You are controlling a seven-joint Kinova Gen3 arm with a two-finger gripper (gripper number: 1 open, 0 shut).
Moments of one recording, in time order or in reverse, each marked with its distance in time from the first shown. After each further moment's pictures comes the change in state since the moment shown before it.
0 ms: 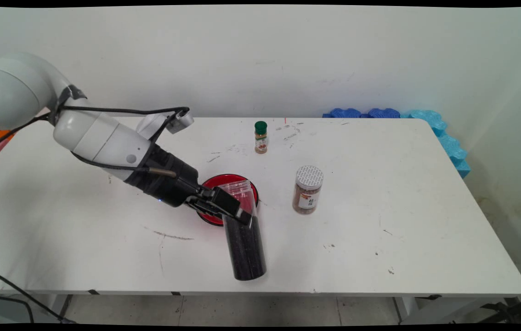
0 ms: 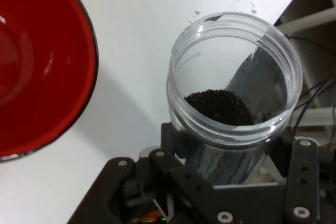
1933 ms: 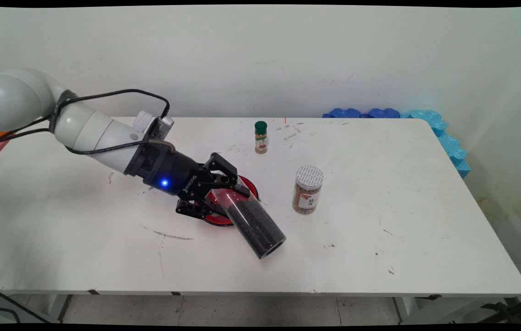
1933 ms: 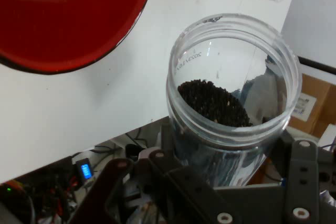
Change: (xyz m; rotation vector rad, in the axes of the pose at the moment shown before) arm 0.009 -0.041 -0.004 -0.131 0.018 -0.735
